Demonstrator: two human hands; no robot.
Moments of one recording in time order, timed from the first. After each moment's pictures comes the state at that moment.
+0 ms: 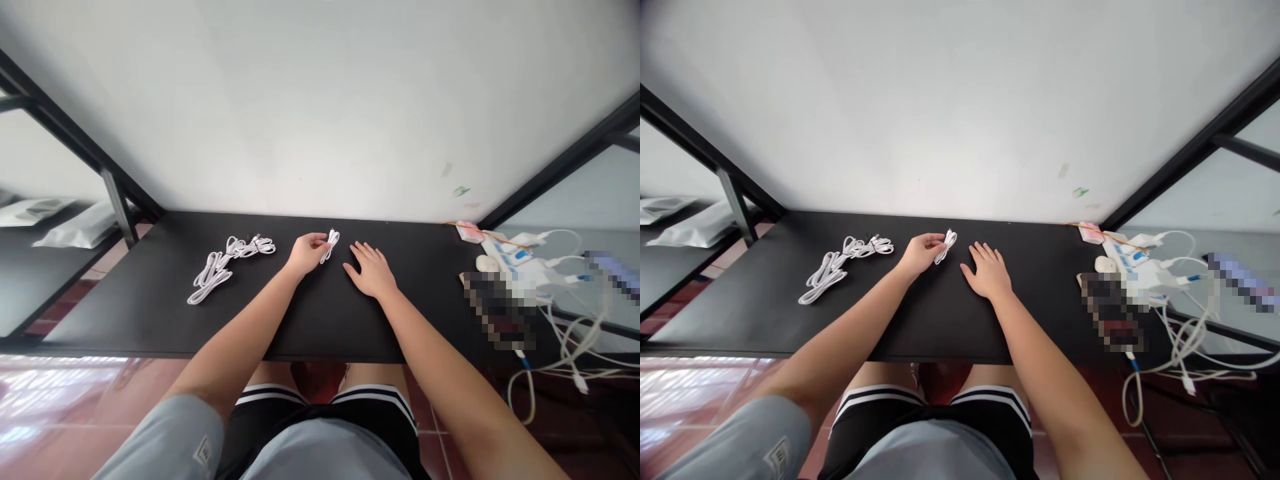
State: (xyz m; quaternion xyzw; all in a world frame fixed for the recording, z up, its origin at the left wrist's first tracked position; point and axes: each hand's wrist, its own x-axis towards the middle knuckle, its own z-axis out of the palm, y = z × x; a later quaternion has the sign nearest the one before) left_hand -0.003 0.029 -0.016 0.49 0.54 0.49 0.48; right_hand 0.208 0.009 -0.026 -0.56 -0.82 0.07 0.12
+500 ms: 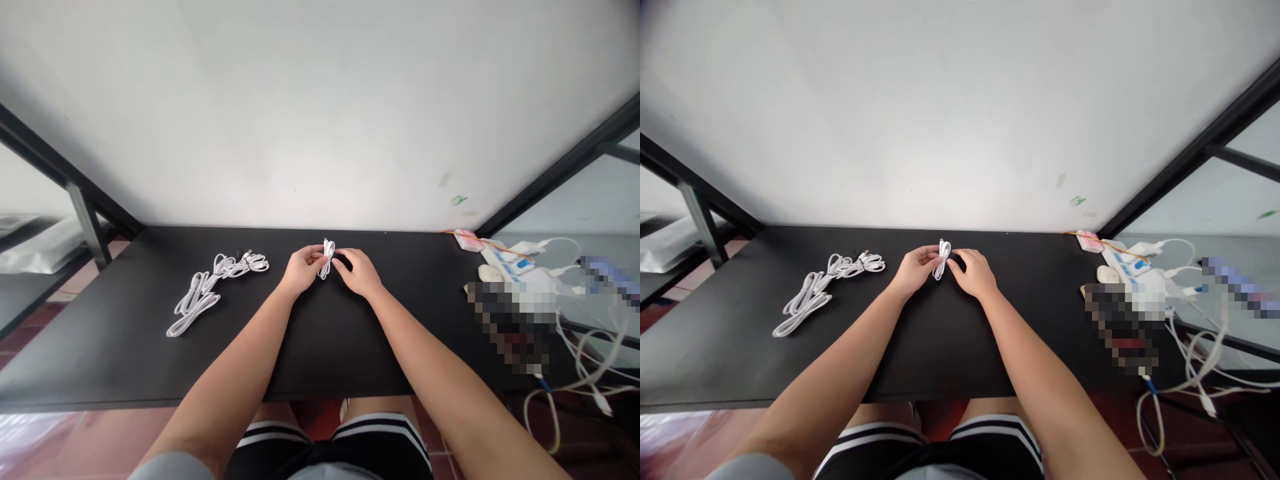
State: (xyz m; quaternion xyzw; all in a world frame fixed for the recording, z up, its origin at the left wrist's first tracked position) left_hand -0.010 0.044 -0.035 0.49 0.45 0.53 0.53; right_hand 0.176 0.048 -0.023 -0.49 -0.80 0.14 0.31
